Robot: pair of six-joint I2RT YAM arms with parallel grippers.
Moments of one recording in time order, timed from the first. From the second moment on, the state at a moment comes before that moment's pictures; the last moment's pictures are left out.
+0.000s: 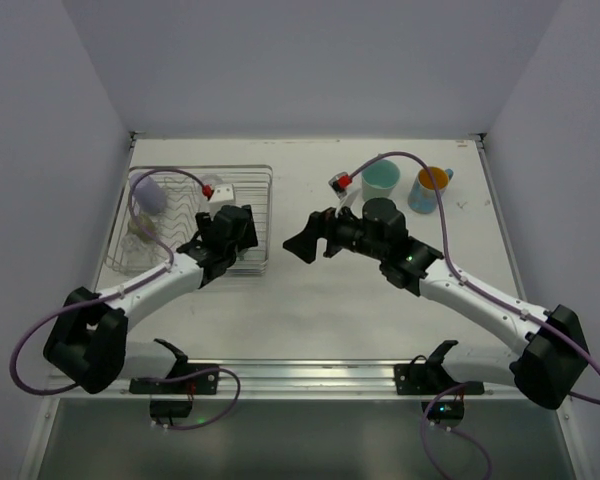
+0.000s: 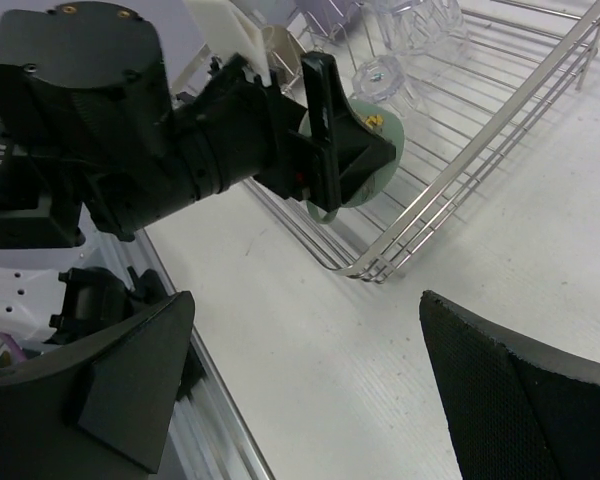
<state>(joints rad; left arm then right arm) -0.55 1.35 0.74 -0.10 -0.55 -0.49 0.75 1.21 0.89 0.07 -0.28 0.48</state>
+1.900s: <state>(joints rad) -0.55 0.76 0.69 0.23 0.18 -0.92 0.79 1.36 0.91 0.76 -0.61 0.82</state>
